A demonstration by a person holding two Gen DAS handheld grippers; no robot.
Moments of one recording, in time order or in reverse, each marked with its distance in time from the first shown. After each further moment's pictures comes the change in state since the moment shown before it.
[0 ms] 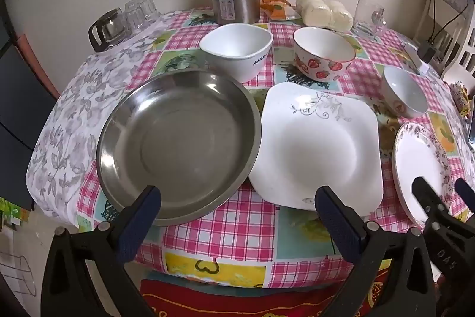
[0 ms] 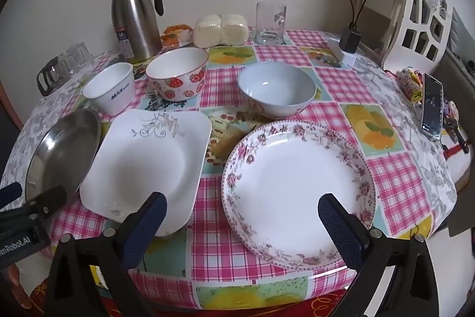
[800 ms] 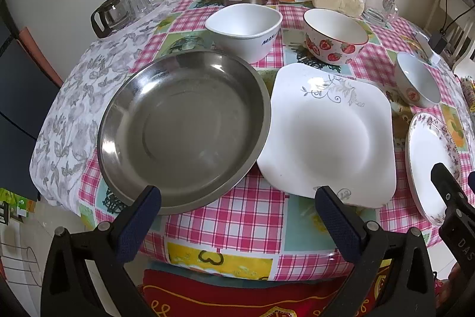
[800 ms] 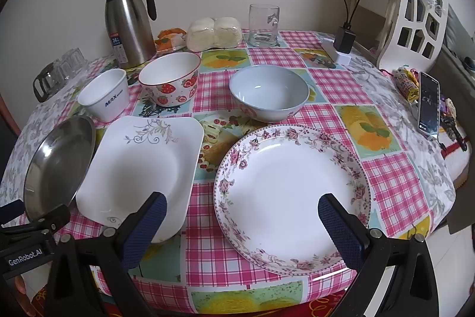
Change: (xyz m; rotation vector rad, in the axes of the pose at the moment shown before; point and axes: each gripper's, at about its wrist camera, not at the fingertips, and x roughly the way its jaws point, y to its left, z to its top) left arm 0.015 0.004 -0.002 0.014 0.088 0.018; right arm 0.001 -0.007 0.004 0.030 -0.022 -0.002
